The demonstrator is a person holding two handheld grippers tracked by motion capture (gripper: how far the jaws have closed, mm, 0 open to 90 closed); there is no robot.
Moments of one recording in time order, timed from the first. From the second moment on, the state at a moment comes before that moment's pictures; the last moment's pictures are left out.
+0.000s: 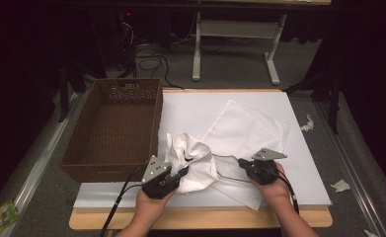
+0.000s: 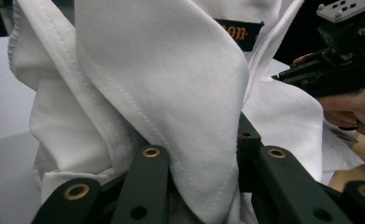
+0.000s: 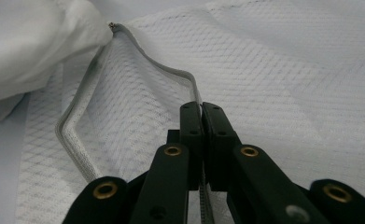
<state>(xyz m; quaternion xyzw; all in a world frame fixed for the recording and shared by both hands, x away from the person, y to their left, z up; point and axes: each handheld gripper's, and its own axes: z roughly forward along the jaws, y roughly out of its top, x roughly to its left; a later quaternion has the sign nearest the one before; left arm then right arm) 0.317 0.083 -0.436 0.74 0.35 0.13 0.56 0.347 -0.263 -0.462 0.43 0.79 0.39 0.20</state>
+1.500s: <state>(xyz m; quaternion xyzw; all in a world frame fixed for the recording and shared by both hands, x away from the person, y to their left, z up) 0.327 0.030 -0.443 0.77 0.35 0.12 0.52 0.333 -0.267 -0.406 0.40 0.72 0.51 0.23</state>
